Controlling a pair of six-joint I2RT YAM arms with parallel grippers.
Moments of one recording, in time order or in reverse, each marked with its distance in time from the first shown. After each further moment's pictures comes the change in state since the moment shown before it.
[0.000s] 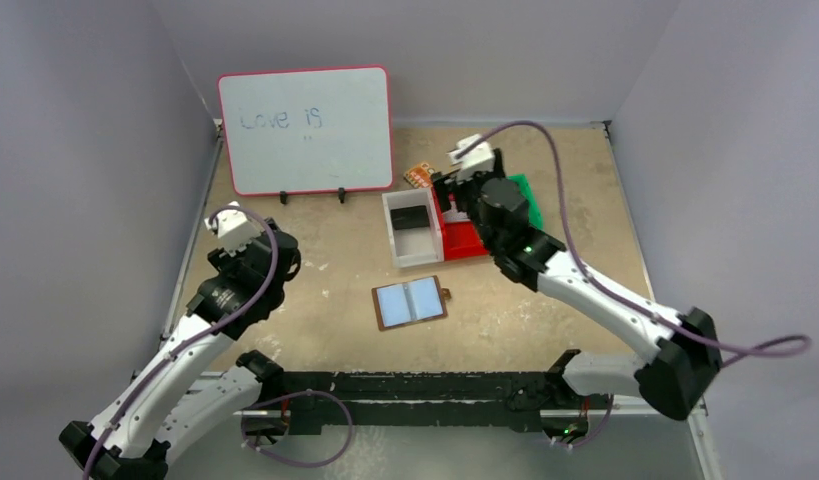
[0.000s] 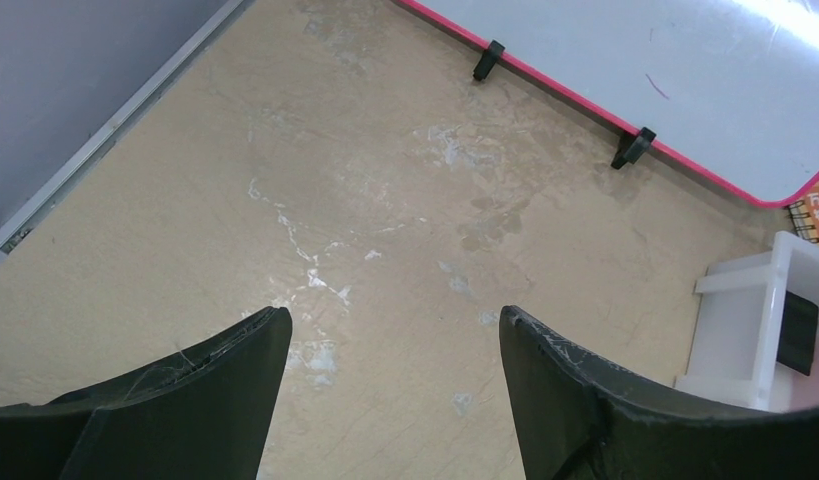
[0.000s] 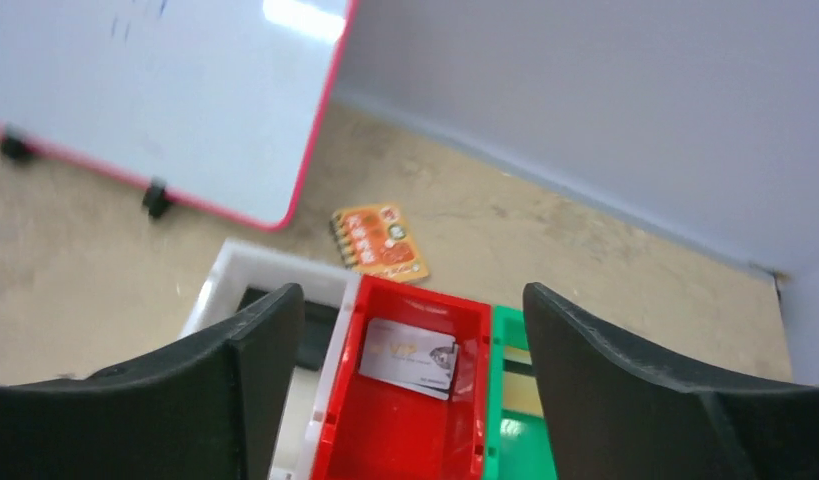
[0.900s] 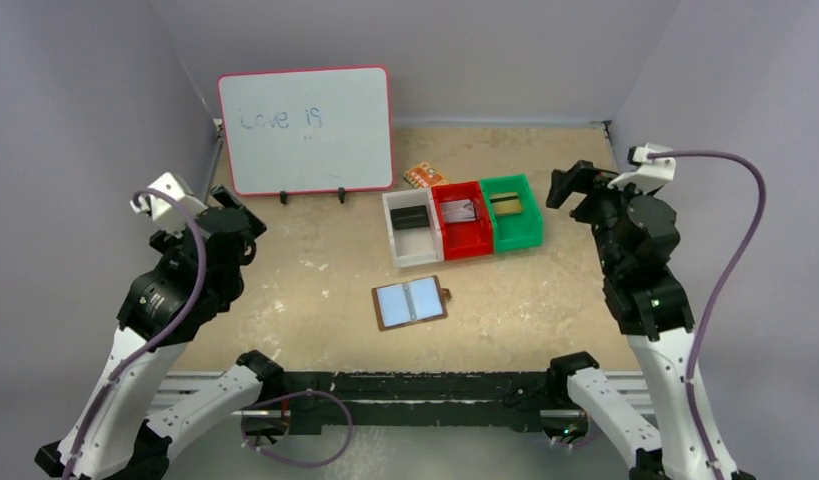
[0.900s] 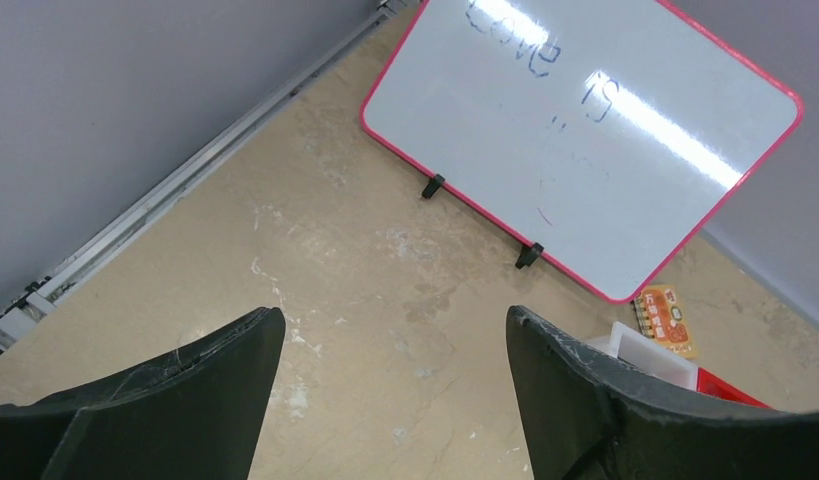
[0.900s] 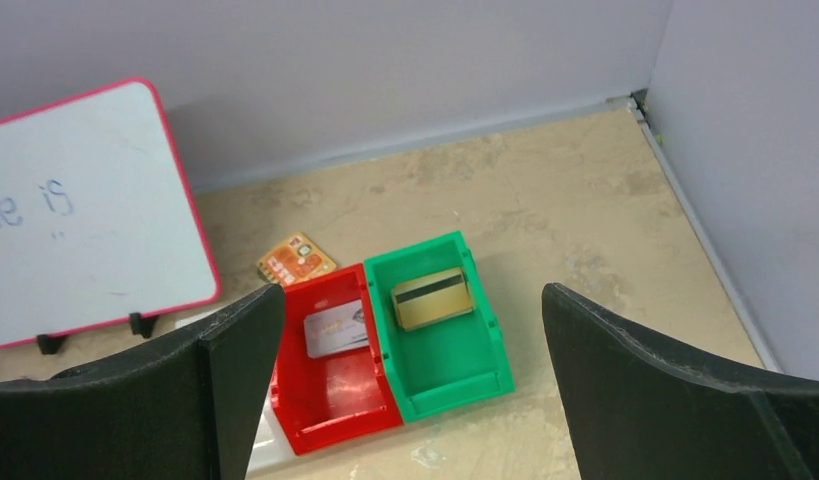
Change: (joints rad) left arm 0.000 0.069 0.466 -0.232 -0.066 0.008; right arm -0.529 -0.560 0.077 -0.583 -0.096 0.479
